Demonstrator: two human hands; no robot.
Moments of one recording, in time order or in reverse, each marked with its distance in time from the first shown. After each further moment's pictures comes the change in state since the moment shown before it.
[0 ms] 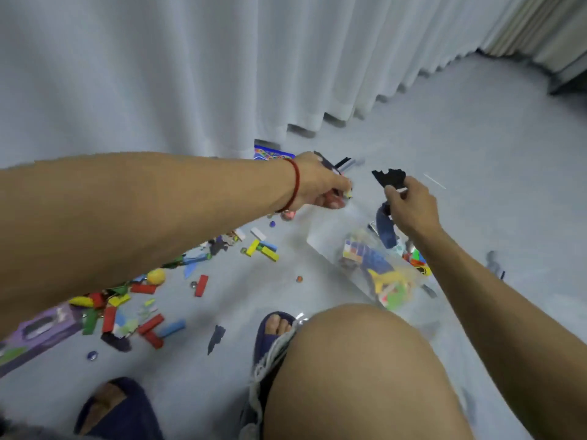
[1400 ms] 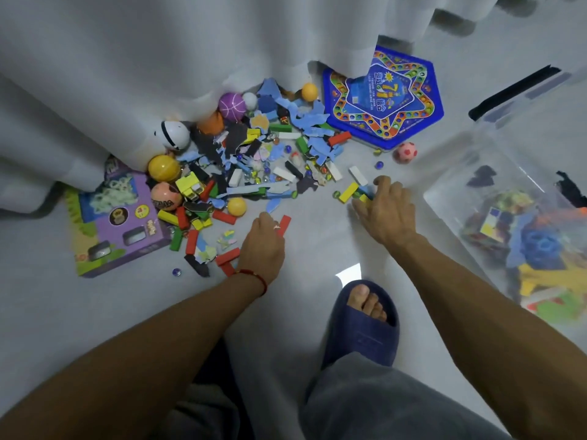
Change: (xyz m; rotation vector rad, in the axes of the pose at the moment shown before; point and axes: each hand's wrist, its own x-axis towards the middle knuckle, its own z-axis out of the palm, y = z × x) left_hand -0.050 -0.321 -0.118 0.798 0.781 -0.201; right_hand -0.044 0.012 0.306 -0.334 -0.436 -0.282
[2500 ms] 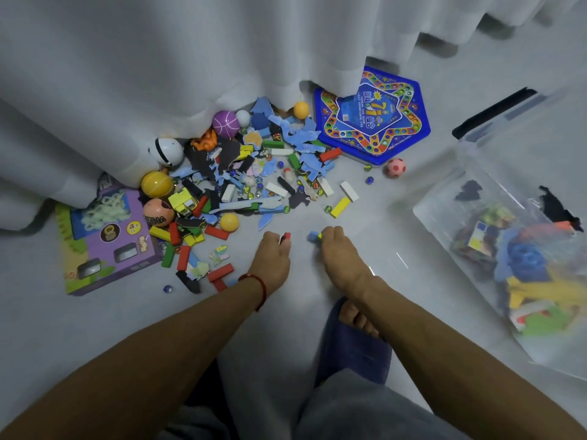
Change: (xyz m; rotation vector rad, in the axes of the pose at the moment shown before) left_hand 0.008 0.031 0.004 -0.385 -0.228 -0.292; right_hand -0.054 -0.037 0.041 -0.085 -0.200 -0.373
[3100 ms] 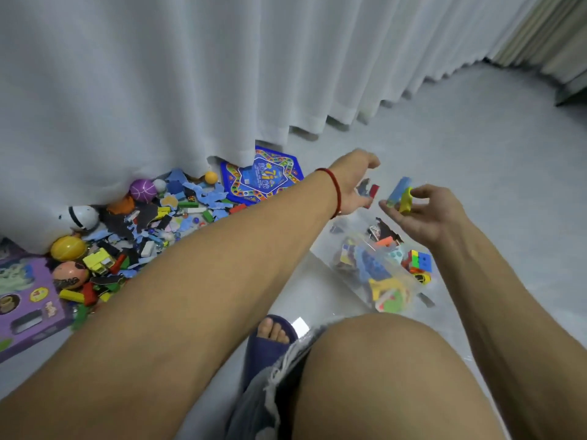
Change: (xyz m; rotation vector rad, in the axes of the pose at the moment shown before) left_hand -0.127 0.334 0.046 -0.774 -0.757 0.105; right_hand -0.162 0.109 -0.321 1.950 0.713 0.773
